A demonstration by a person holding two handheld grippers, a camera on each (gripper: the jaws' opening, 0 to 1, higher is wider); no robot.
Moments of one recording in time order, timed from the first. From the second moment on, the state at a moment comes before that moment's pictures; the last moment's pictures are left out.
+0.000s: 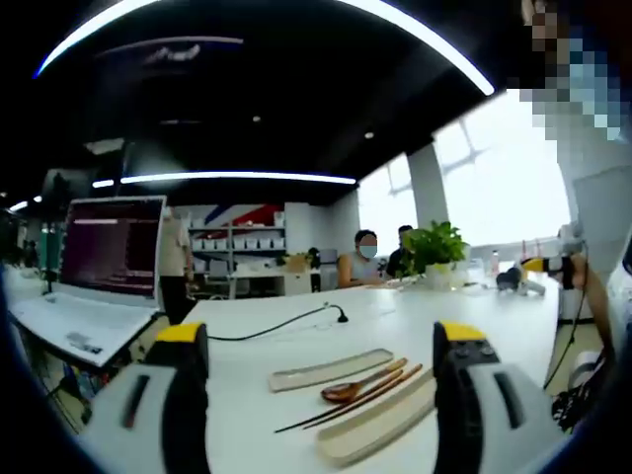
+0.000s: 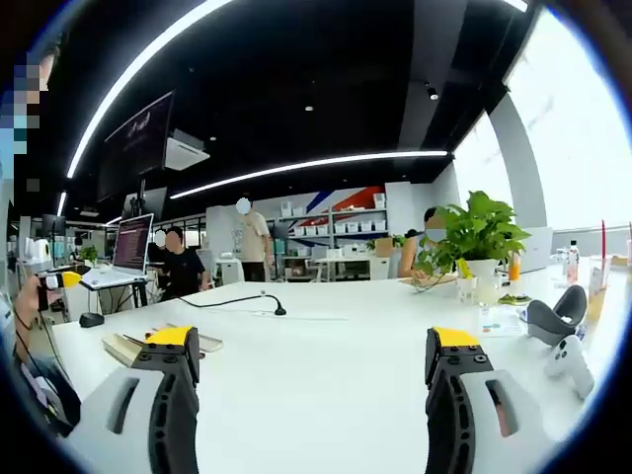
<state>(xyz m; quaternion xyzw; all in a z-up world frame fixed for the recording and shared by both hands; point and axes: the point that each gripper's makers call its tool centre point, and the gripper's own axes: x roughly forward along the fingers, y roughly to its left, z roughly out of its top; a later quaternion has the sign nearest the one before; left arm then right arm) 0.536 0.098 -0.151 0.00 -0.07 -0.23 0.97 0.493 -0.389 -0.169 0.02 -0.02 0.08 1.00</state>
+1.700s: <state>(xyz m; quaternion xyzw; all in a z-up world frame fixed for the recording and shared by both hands) 0.537 0.105 -0.145 0.00 -0.07 -0.24 0.97 0.494 -0.386 -0.162 0.05 -0.05 0.09 0.99</state>
